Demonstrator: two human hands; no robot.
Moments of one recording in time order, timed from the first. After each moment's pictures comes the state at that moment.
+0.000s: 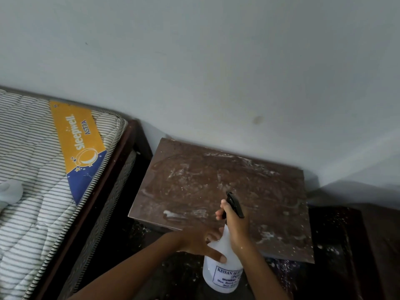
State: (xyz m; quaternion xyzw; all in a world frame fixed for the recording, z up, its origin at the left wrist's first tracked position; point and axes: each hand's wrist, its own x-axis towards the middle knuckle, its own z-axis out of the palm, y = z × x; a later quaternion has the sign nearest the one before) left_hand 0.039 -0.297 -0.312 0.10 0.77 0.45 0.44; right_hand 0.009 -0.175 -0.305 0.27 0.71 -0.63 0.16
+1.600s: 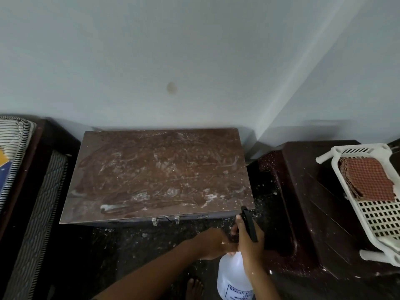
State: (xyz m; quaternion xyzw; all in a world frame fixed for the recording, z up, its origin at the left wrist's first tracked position) left_hand 0.075 -0.095 -0.342 0.19 0.75 0.40 0.48; right_hand 0.113 0.027 -0.359 0.37 0.73 -0.58 -0.01
